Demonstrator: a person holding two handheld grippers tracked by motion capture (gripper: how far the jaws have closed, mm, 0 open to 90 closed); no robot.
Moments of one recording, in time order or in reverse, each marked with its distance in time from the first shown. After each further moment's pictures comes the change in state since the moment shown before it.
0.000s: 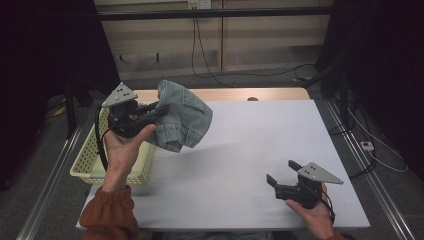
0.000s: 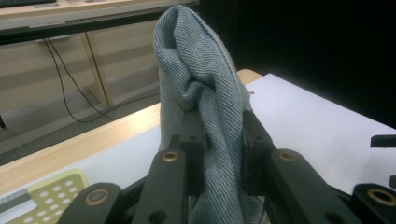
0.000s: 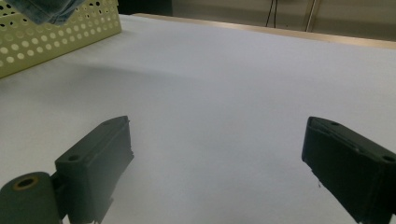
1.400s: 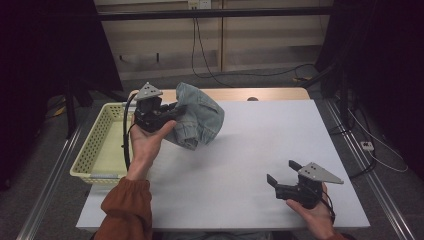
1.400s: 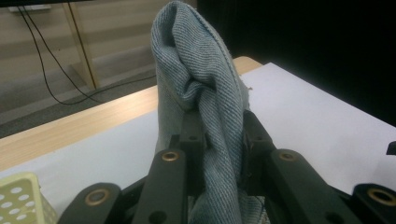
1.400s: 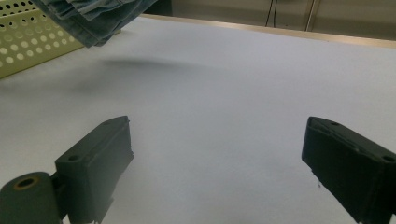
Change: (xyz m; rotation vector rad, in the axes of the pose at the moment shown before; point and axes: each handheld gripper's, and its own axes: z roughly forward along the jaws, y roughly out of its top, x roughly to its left) left arm -0.003 -0.005 0.059 0.059 -0.021 -0.056; right arm -0.001 0.000 0.000 0.001 0.000 0.006
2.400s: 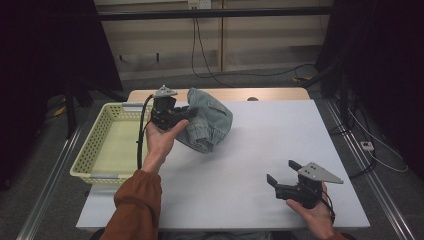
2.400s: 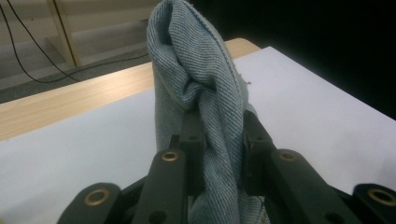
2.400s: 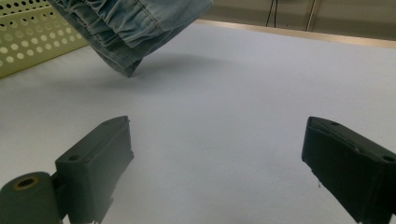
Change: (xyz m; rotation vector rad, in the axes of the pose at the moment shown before) left arm 0.007 -0.015 0.052 0.078 -0.036 -0.048; right arm 0.000 0.000 0.000 0.001 0.001 -0.002
